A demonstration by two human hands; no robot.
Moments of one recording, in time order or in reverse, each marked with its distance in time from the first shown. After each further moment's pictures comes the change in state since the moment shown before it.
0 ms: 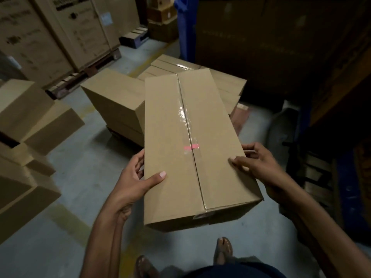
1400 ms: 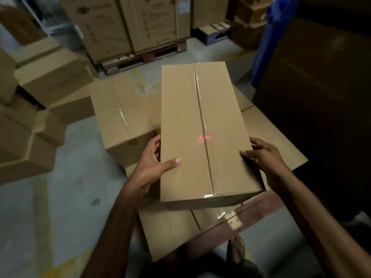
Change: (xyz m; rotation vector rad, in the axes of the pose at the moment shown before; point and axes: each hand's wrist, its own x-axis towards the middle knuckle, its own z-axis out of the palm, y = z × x) left_hand 0.552 0.148 0.208 -0.080 0.464 -0.049; right_hand 0.685 -0.254 -0.109 -0.209 -0.389 -0.085
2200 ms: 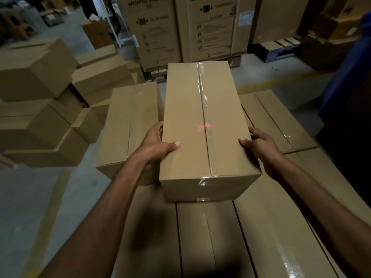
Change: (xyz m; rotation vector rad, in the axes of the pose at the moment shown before) left_hand 0.259 -0.009 0.029 0.150 0.367 -0.011; right_hand 0.336 -0.024 0.058 -0.125 -0.337 -0.200
